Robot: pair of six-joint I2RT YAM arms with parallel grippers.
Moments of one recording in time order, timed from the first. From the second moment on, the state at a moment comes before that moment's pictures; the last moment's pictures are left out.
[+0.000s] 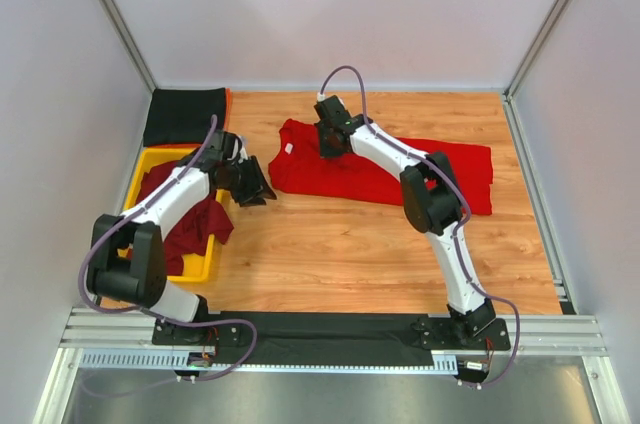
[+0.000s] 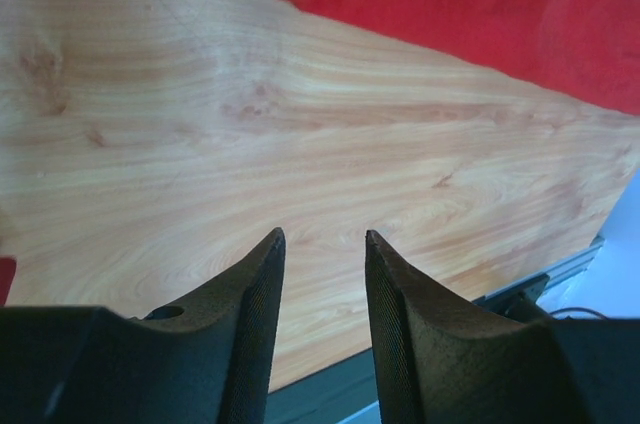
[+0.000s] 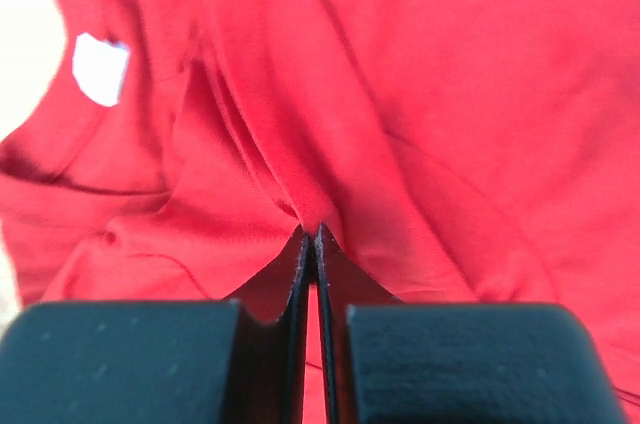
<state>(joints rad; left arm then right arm) -0.22 1.47 0.99 -0.56 0.38 -0.61 0.59 2.34 1.97 -0.56 0.10 0.39</state>
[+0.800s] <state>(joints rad) -0.24 1.82 1.21 -0.44 0.37 -0.64 0.60 2.34 1.97 -0.54 0.03 0.36</state>
